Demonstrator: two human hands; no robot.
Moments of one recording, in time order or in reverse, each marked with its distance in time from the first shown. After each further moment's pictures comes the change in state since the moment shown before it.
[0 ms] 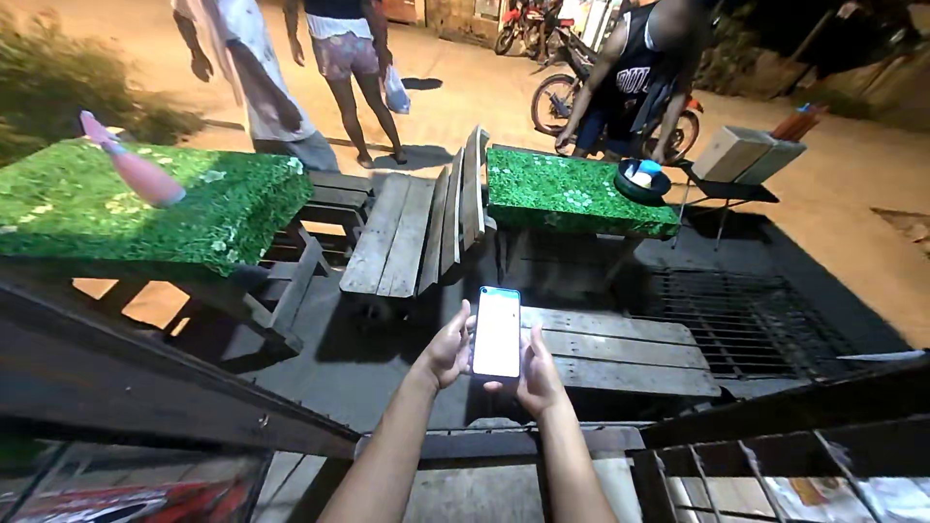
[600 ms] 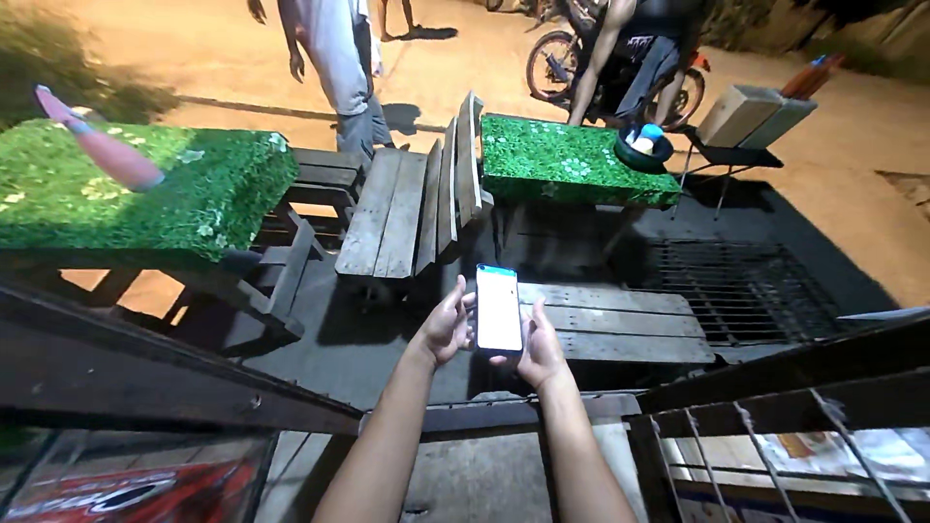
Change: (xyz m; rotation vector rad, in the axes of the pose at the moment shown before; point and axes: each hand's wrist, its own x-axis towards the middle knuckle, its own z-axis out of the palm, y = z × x) left_hand 0.001 0.000 -0.002 0.097 0.041 -0.010; right_hand 0.000 -0.001 -0.005 0.077 -0.004 0.034
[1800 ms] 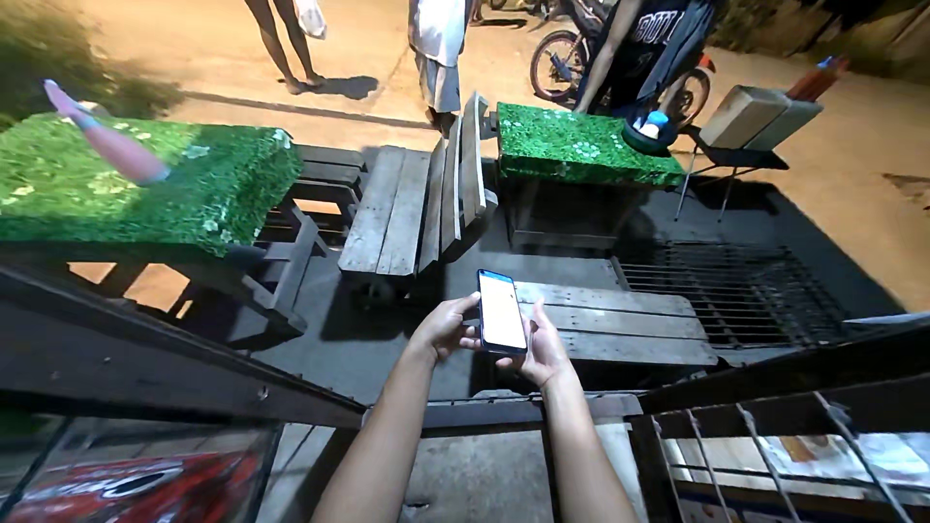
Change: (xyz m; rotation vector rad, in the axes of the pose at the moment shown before) left_hand 0.001 0.004 -0.003 0.019 0.101 -0.107; right_hand 0.000 -0.002 -0.004 0.011 -0.047 0.085
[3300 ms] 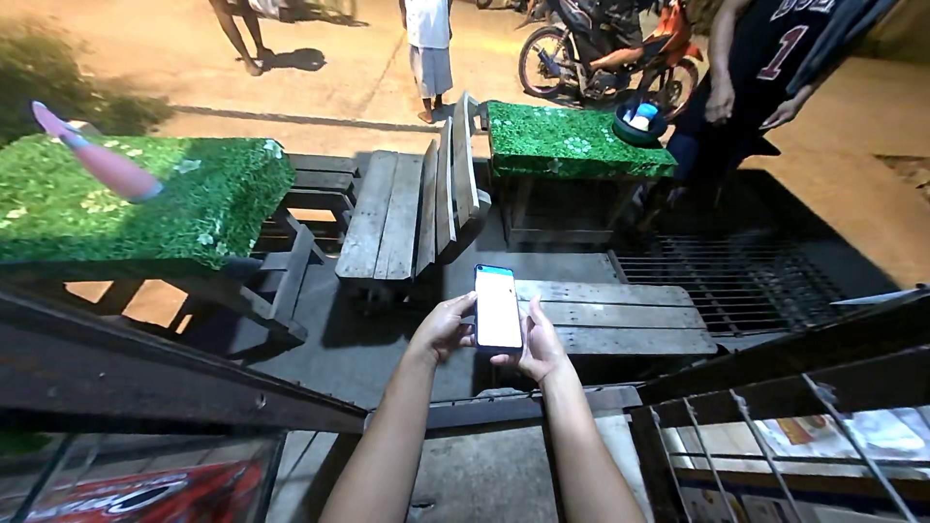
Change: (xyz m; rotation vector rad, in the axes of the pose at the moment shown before) left_hand 0.000 -0.001 0.005 0.013 0.046 0.041; right_hand 0.001 0.001 -0.002 0.001 -0.026 -0.038
